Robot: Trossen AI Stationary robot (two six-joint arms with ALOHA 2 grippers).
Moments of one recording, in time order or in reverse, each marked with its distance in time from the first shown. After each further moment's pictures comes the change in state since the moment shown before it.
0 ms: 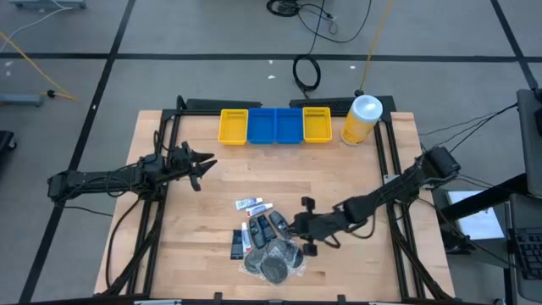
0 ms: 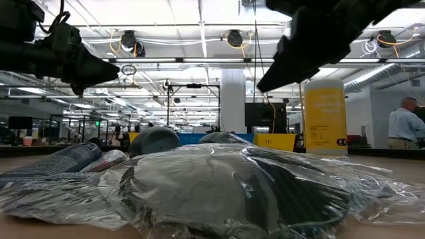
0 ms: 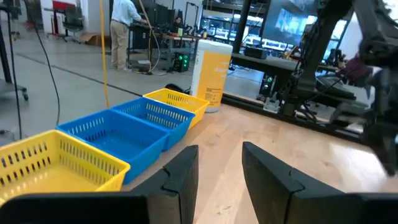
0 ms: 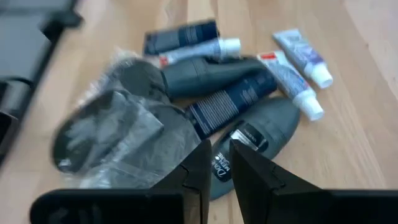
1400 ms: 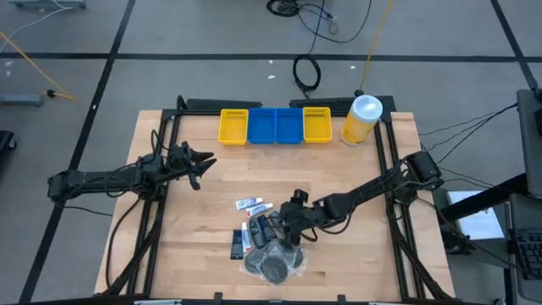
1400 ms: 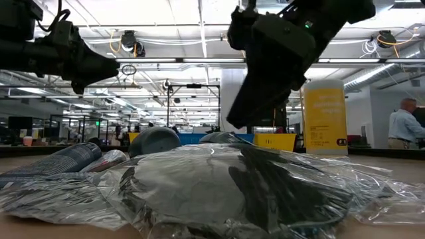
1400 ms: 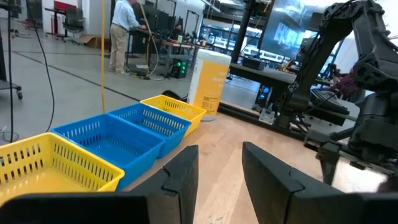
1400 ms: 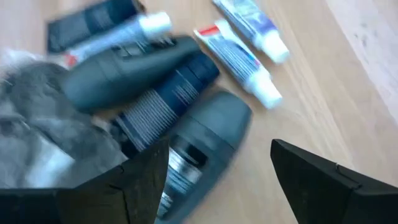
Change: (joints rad) left arm 0.000 0.000 0.000 0.036 -0.001 -0.033; right arm -0.102 0.176 0.151 -0.142 0.017 0.123
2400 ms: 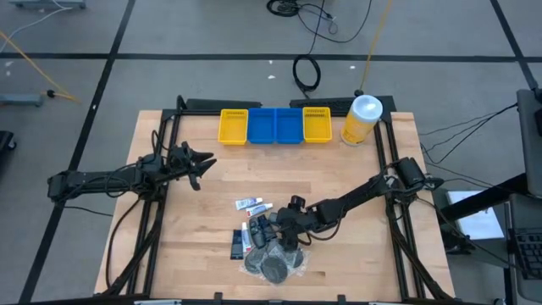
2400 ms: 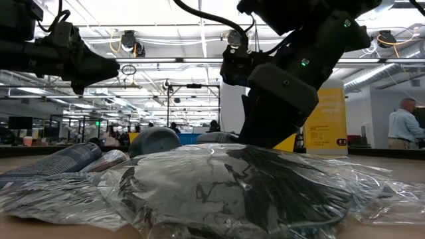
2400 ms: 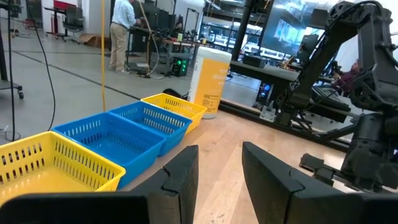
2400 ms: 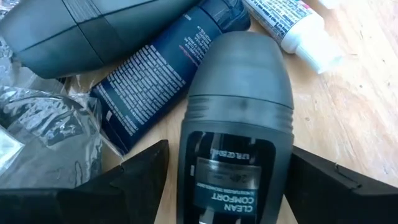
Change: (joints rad) left arm 0.001 0.000 0.000 -0.009 -0.001 0.007; right arm -0.008 0.148 0.001 0.063 -0.059 0.023
